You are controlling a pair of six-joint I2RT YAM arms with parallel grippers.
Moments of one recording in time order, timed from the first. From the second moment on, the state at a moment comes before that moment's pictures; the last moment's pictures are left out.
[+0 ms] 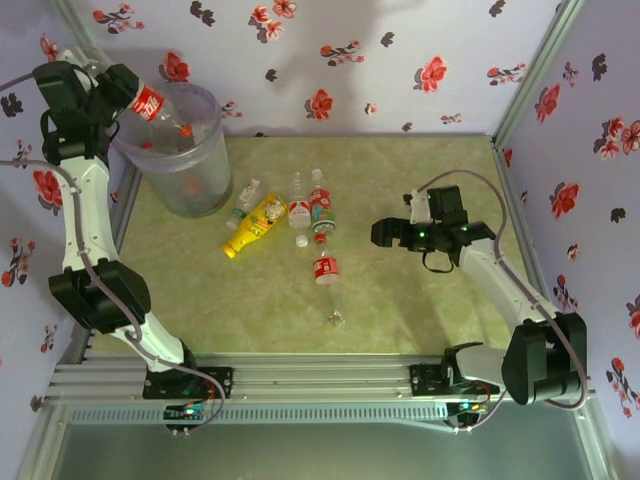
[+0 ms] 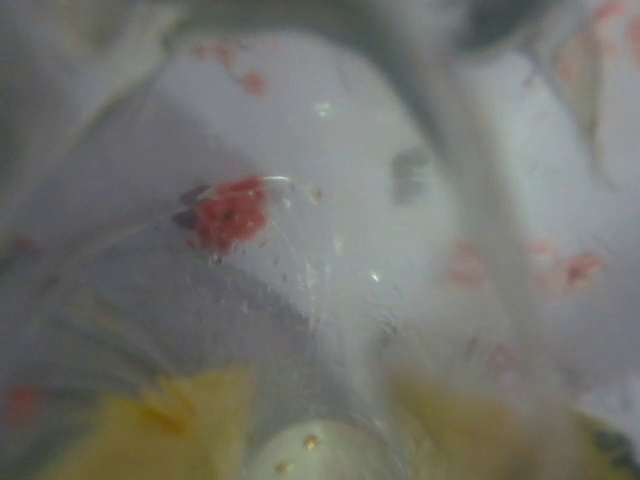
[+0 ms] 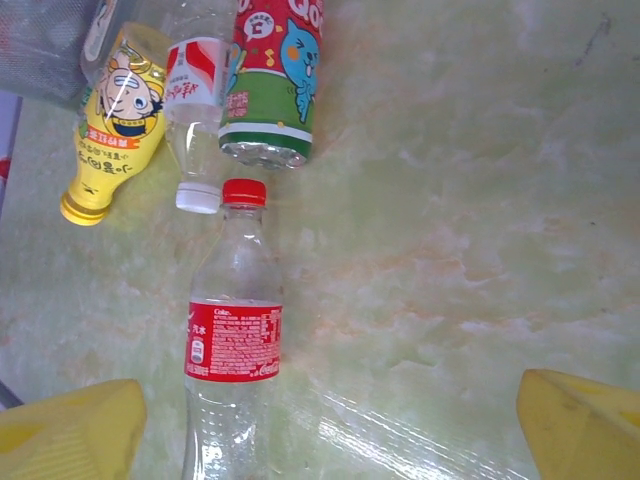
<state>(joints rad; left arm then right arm) 0.25 1.69 1.90 -0.40 0.32 -0.62 0.23 1.24 0.90 -0.56 -0.50 0.31</state>
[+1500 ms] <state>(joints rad) 0.05 2.06 1.94 -0.56 0.12 -0.25 0.22 1.20 0.89 -0.62 -0.42 0.29</state>
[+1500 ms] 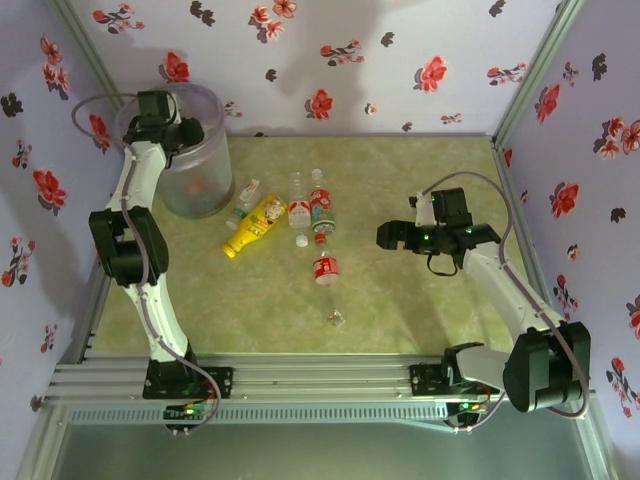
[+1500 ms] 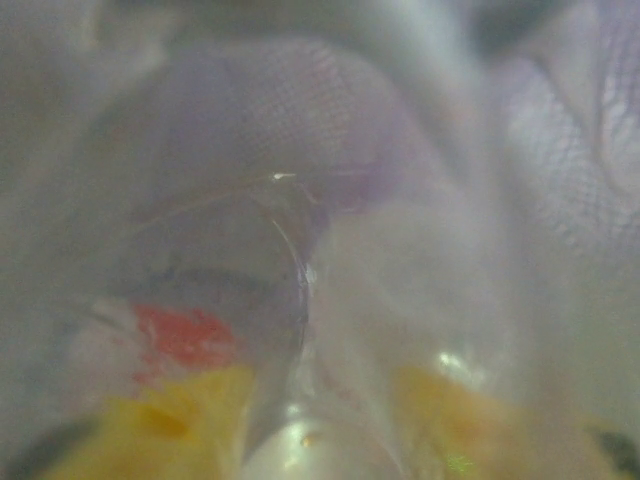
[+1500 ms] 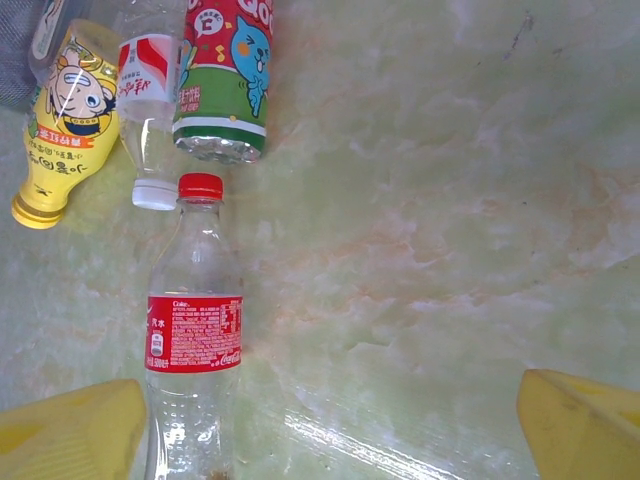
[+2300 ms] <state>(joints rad) 0.03 1.98 1.97 -0.65 0.12 -0.23 0.24 1.21 0.89 -0.64 -0.35 0.33</state>
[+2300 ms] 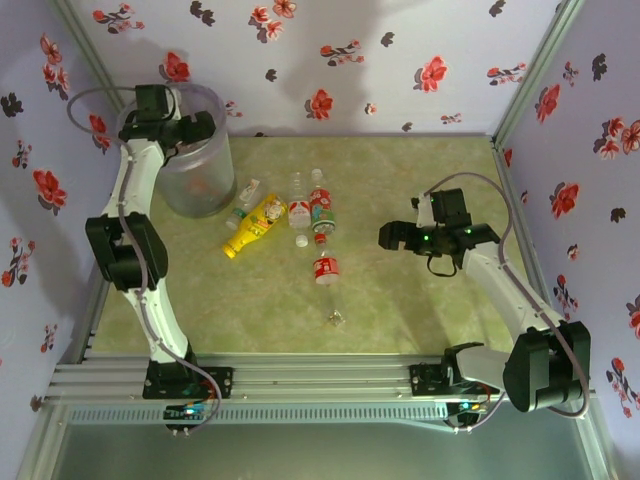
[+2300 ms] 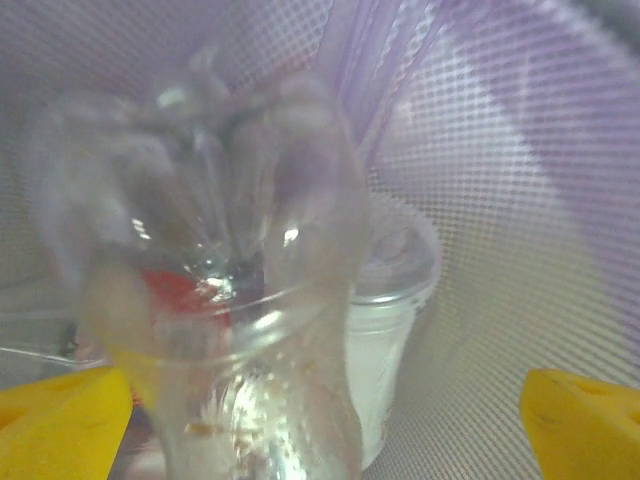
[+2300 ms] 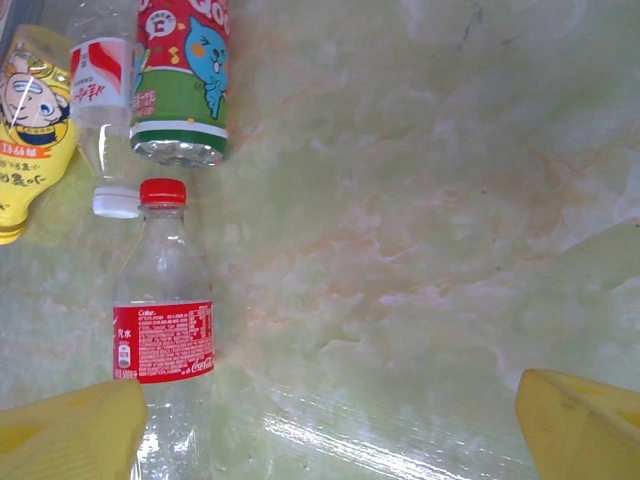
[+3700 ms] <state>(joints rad) -0.34 1.30 1.08 -0.35 0.14 -0.57 0.89 1.68 0.96 -0.62 -0.13 0.71</state>
